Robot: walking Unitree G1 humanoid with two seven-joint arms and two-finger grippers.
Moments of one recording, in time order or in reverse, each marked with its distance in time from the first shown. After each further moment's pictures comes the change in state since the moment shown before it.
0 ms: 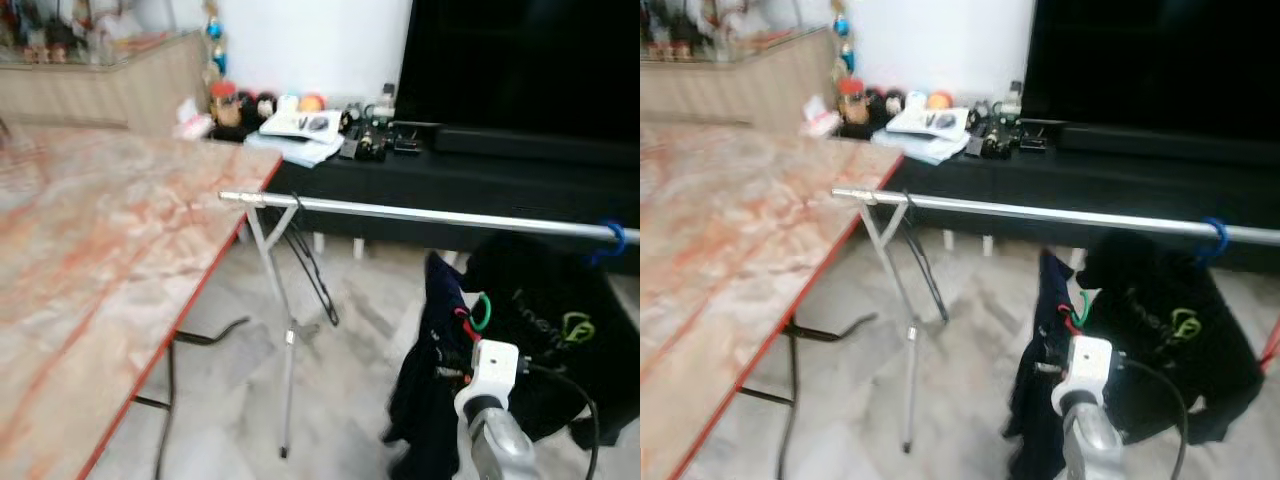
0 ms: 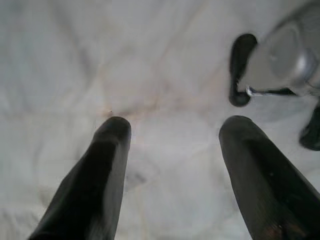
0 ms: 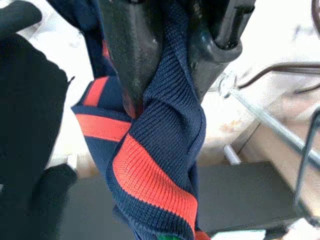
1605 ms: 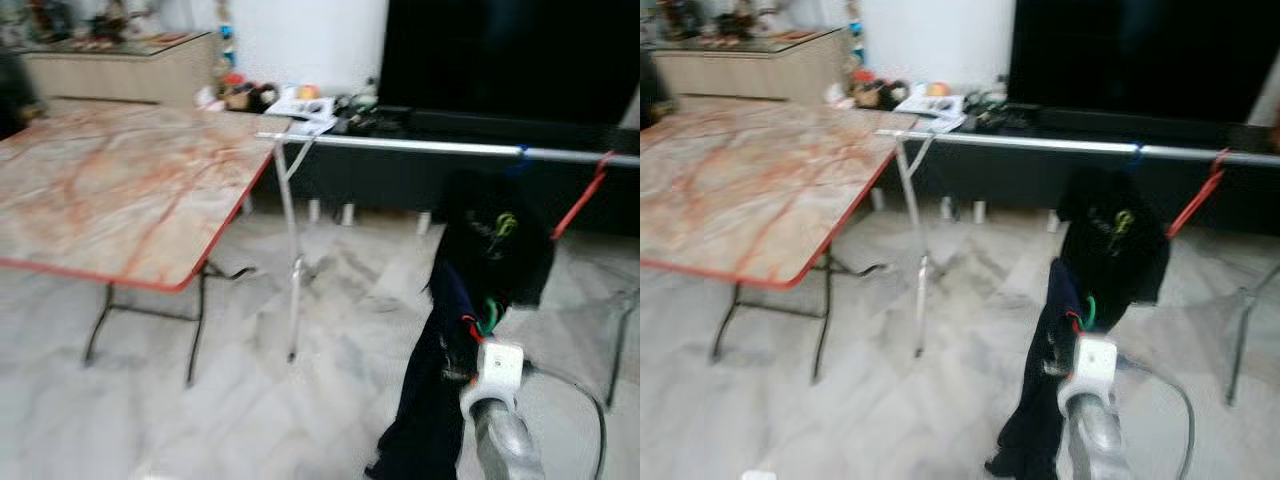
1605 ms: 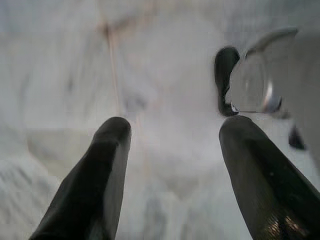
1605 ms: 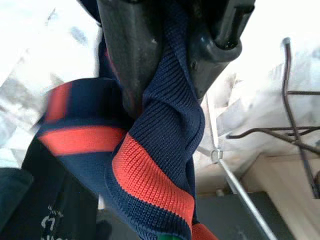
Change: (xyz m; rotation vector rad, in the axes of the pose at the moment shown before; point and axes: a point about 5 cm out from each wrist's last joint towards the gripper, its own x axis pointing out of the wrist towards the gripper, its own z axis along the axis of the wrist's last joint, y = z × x) left arm 0.001 -0.006 0.007 -0.033 -0.025 -0.008; right arm 0.005 -0.001 0.004 -0.021 0.032 -0.017
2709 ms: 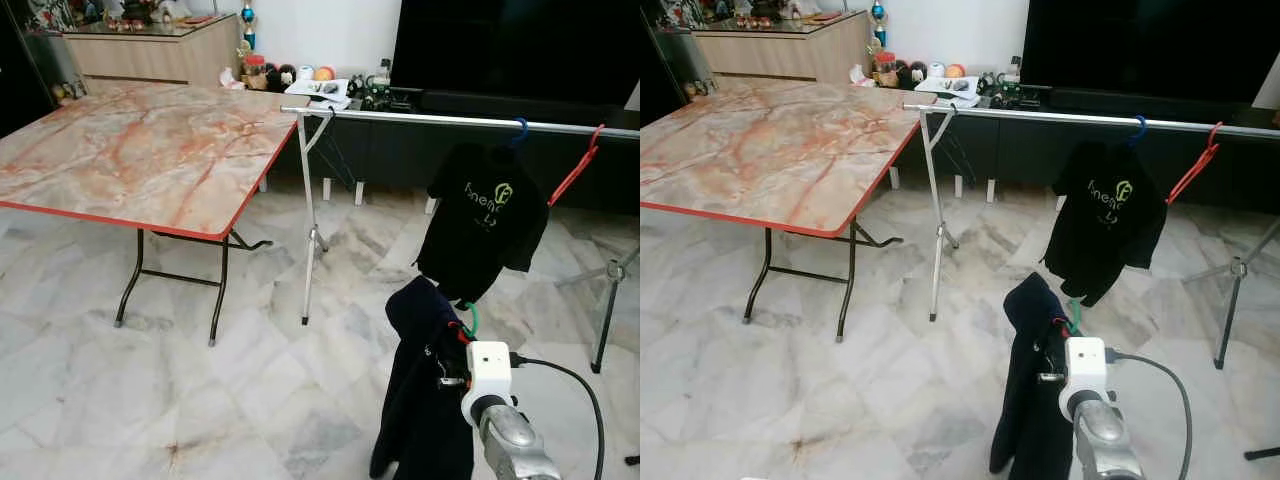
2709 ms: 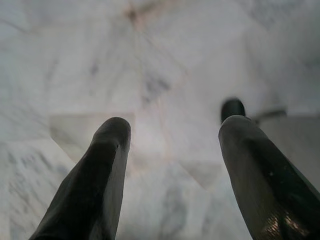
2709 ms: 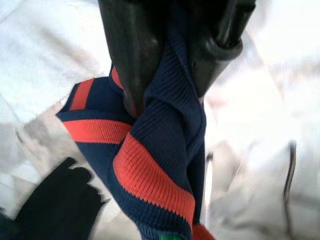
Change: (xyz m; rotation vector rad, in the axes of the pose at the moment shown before) left arm -0.001 0.007 0.022 0.016 -0.147 0.108; right arm 0.008 -0.012 0.004 -0.289 0.222 0.102
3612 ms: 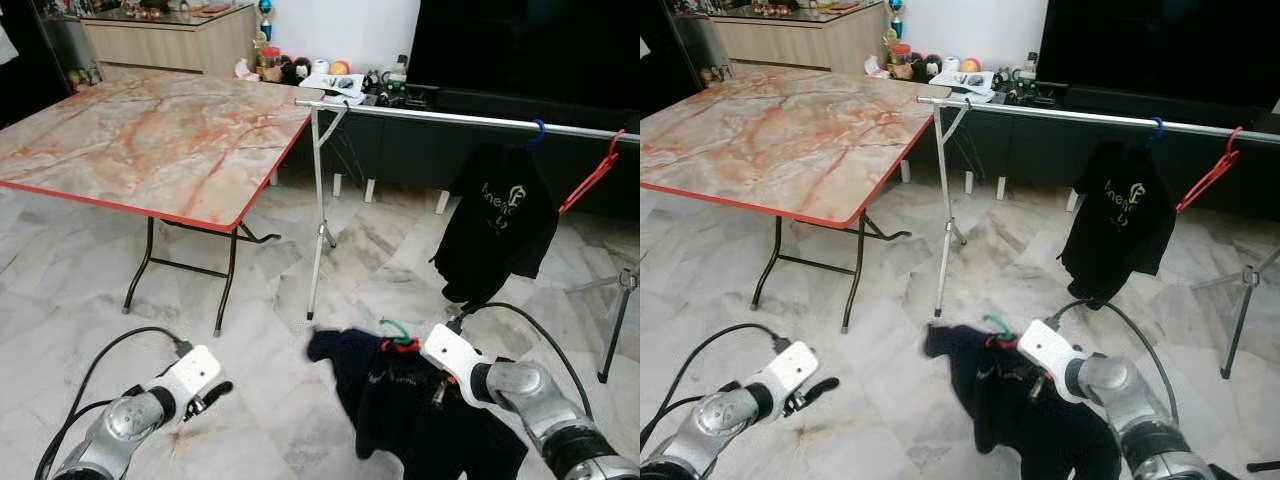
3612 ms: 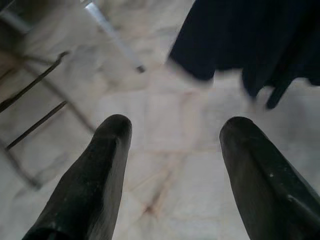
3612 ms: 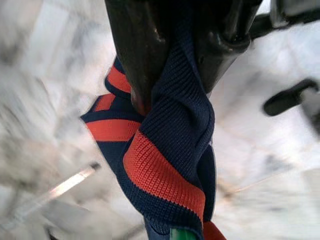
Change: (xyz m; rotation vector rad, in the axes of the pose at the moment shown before) left arm -0.031 -0.002 0.180 0.704 -0.650 -0.413; right arm -0.009 0.005 0.055 -0.625 0.057 0.665
